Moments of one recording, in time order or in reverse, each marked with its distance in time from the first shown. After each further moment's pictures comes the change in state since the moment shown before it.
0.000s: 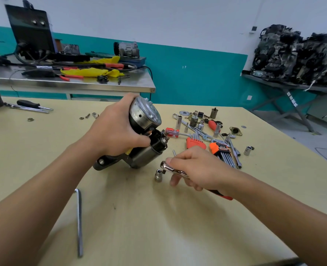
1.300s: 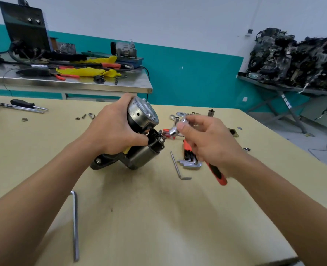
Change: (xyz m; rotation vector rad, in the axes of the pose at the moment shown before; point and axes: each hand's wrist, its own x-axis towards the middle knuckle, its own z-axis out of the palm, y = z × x) left_hand 0.004 -0.001 -0.001 0.034 -0.011 -0.044; right_hand 0.014 -0.004 -0.033 0.124 0.366 -0.341
